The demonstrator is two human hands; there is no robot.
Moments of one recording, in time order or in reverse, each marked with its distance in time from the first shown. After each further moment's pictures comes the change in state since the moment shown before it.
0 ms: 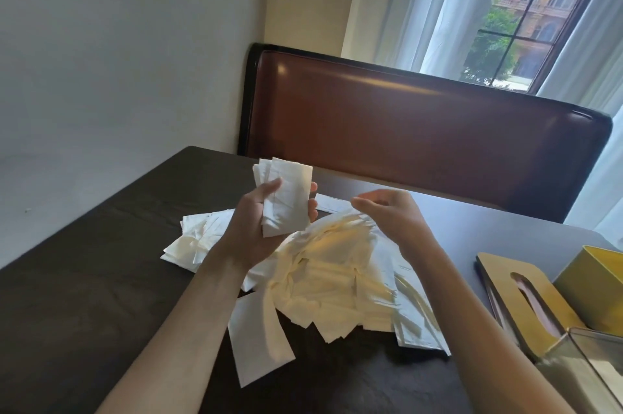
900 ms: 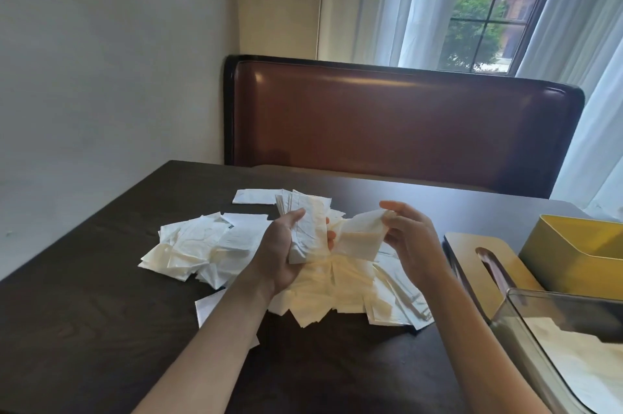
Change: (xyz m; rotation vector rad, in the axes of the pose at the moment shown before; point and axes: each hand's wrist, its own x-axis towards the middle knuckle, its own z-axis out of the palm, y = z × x) left_hand -0.002 -0.085 0.049 0.264 0.233 -0.095; right_hand -0.038 0.070 -0.066 0.640 0.043 0.081
